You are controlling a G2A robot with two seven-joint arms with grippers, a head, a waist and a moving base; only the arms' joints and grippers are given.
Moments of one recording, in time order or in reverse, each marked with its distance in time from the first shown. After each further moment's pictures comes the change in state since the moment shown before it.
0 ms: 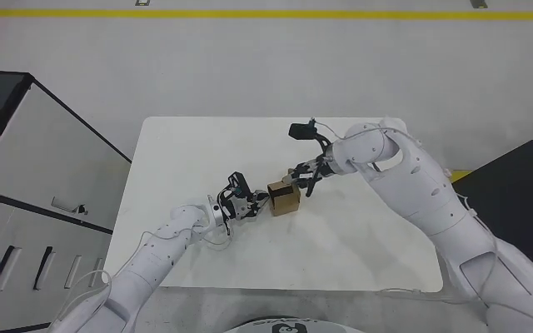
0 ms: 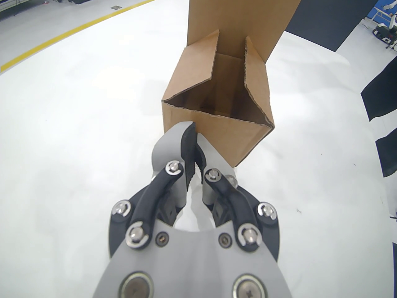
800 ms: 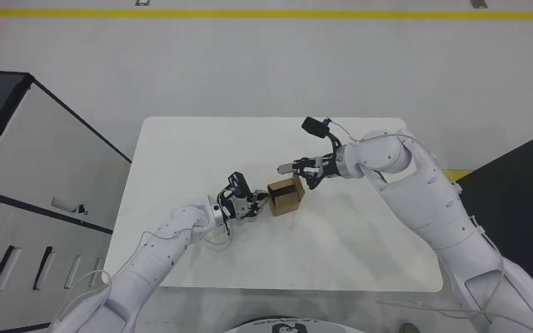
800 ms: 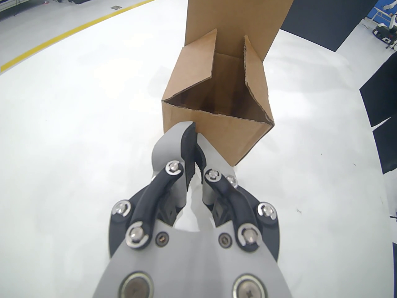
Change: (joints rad) left arm 0.000 0.000 0.000 0.000 0.000 0.000 0.000; right arm -0.120 0.022 0.121 -0.070 0.111 0.074 -0.135
